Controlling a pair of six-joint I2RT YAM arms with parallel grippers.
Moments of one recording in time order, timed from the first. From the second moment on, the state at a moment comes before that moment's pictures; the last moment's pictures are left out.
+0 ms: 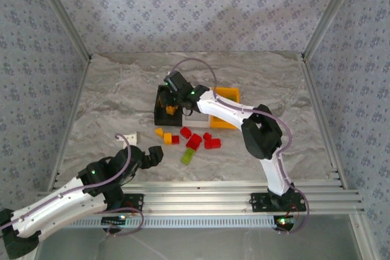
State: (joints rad) left arm -0.99 0.46 0.42 -0.72 -0.41 -0.94; right arm 0.83 2.11 1.78 -0.43 0.09 0.50
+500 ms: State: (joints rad) left arm -0.97 0.64 0.43 -0.61 -0.36 -0.86; right arm 0.92 1.68 1.38 -0.27 0.15 0.49
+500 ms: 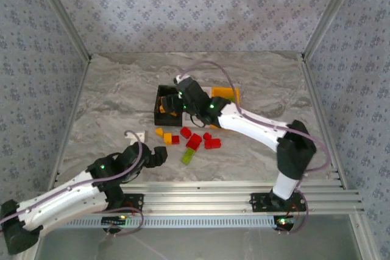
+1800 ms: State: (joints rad) left arm -0.73 1.24 0.46 -0.10 -0.21 -0.66; right arm 0.96 1.24 0.86 -0.18 0.29 0.59
